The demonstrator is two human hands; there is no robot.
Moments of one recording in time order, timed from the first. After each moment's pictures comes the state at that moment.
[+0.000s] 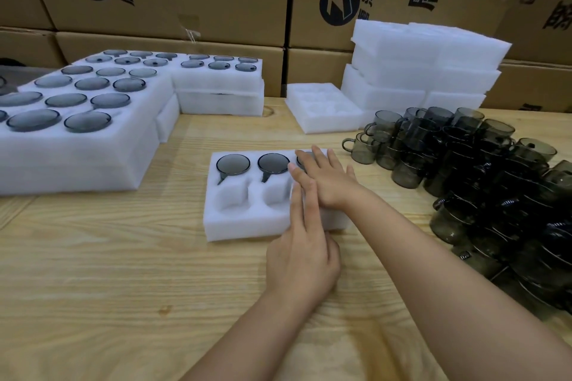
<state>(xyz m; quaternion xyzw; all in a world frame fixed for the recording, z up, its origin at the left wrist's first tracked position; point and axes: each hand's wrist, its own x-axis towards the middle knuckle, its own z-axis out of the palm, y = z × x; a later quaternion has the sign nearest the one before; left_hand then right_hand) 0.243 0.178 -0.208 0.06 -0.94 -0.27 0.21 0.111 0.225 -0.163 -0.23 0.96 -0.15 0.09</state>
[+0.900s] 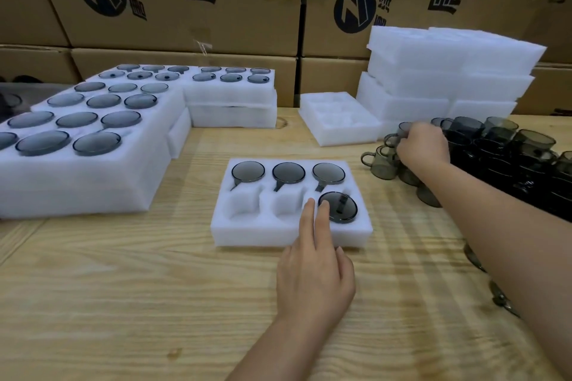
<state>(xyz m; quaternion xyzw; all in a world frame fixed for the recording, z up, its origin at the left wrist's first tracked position) 0.230 0.165 -0.205 0.06 -0.92 -0.27 0.29 -0.001 0.294 -0.125 0.00 0.97 -0.19 -0.17</state>
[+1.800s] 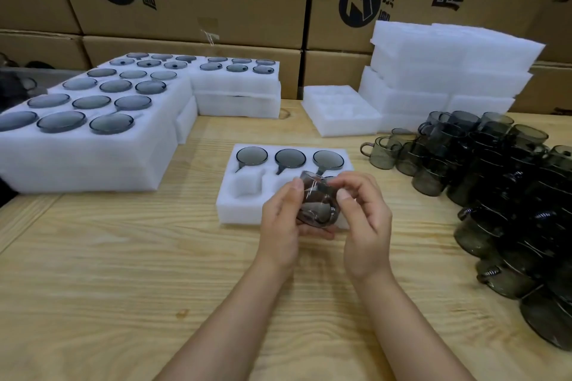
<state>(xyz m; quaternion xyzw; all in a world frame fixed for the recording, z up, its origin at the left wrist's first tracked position) 0.220 0.133 -0.187 0.01 -0.52 -0.84 0.17 0.200 0.229 -0.173 -0.25 0.62 -0.72 -0.17</state>
